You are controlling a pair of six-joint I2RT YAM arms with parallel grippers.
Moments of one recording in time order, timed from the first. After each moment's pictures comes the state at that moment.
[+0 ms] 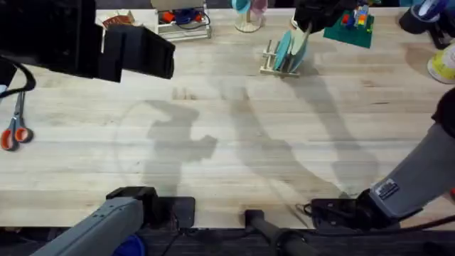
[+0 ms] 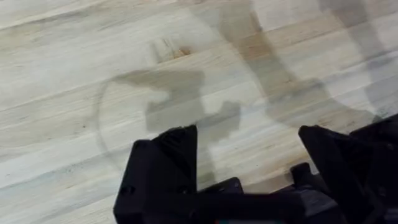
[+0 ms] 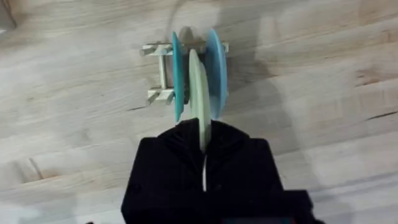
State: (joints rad) left arm 0.03 1.15 1.67 -1.61 0.31 0.19; right arm 0.32 1.95 2.03 -1.34 0.19 0.55
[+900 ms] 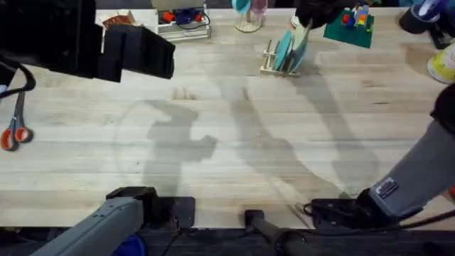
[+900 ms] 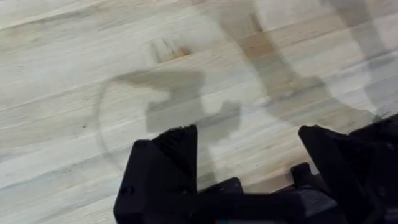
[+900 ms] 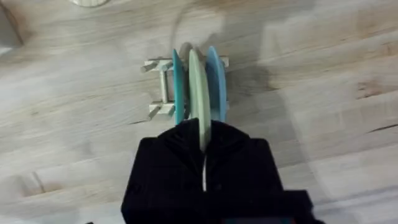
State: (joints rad) left arm 0.03 1.15 1.67 -1.61 0.31 0.19; right arm 0.30 1.97 2.03 -1.29 0.19 0.54
